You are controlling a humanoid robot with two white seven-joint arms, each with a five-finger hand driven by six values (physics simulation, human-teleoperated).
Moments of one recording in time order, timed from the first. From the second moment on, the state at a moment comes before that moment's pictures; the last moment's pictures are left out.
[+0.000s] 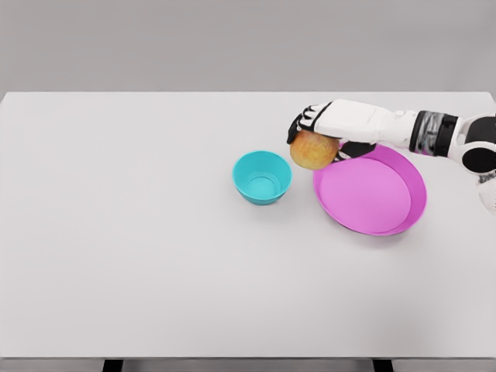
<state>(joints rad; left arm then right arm) 0.01 0.00 0.02 -0.08 -0.09 0.00 0.06 -0.71 -0.60 0.55 -1.38 0.37 -0.61 0.61</state>
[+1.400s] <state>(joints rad) 0.01 0.00 0.02 -0.08 -0.09 0.00 0.06 -0.83 -0.45 0.76 -1.25 0.40 -0.61 0.61</state>
